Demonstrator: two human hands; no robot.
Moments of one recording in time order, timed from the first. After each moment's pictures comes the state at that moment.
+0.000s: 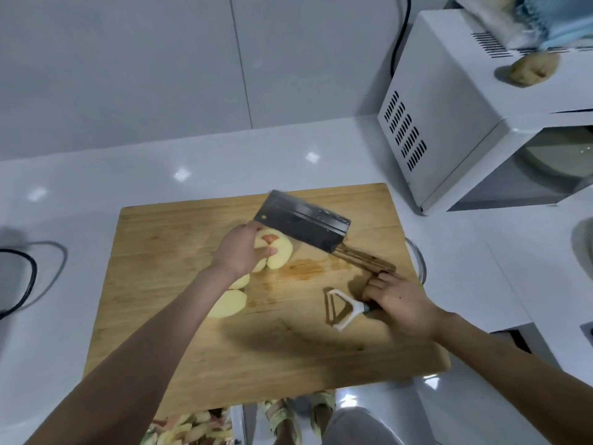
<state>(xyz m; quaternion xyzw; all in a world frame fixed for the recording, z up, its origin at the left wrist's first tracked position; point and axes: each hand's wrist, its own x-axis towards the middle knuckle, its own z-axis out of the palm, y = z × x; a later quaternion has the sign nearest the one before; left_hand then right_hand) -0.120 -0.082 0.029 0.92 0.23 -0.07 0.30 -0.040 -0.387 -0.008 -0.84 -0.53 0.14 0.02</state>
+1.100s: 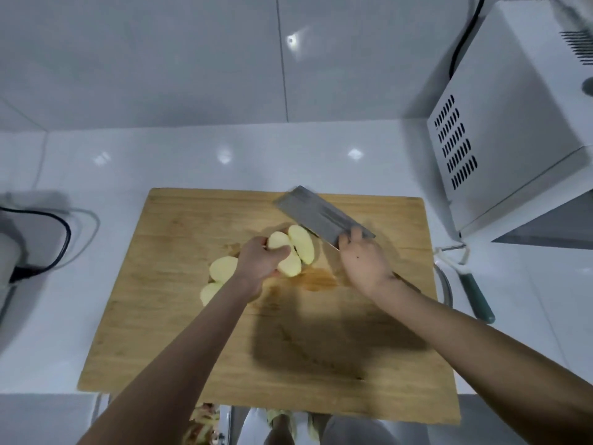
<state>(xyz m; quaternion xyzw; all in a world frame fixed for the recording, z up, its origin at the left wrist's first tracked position) -0.112 -0.115 0.019 0.62 0.50 0.00 0.60 0.000 -0.263 -0.001 -0.89 -0.44 0.08 -0.06</state>
